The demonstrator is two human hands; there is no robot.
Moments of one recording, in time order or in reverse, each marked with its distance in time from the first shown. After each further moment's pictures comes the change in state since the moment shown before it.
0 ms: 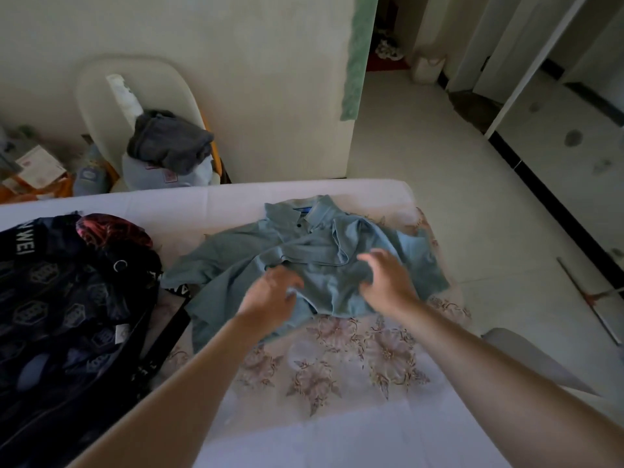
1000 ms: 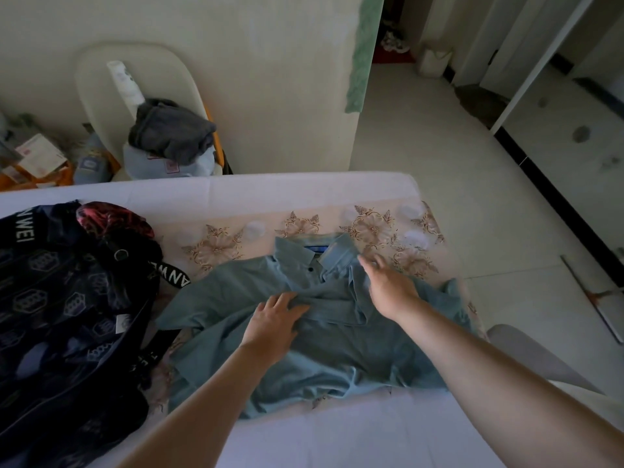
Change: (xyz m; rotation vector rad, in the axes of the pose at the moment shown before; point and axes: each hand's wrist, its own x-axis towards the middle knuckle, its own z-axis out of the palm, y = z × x) left_hand -0.043 -0.022 0.051 0.303 -0.134 0.080; right_hand 0.004 0.020 0.029 -0.390 -0.187 -0.052
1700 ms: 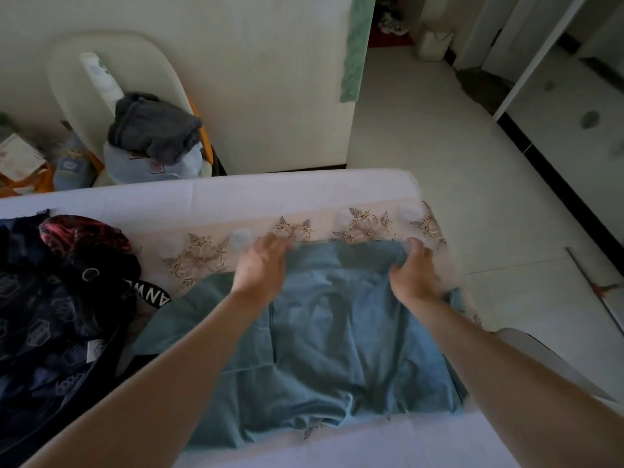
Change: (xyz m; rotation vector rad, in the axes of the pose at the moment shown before) left_hand 0.108 -0.017 -0.062 -0.247 0.378 -0.059; right_hand 0.044 0.051 0.003 0.571 0.358 0.495
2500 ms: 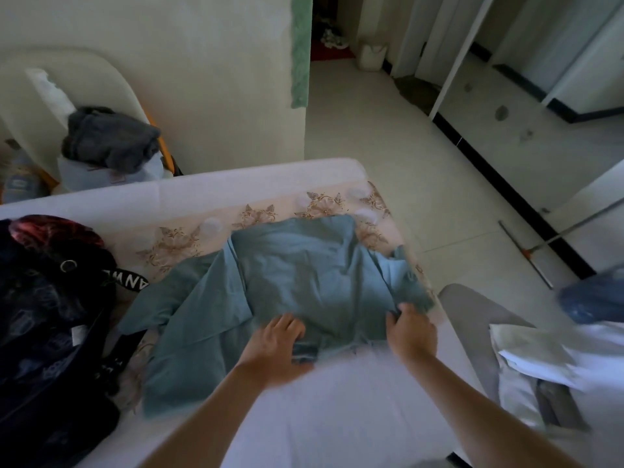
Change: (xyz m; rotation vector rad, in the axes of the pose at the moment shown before) left_hand -0.178 0.041 0.057 0.032 -0.399 0.268; right_hand -0.181 0.098 -0.035 -0.336 0.020 0.144
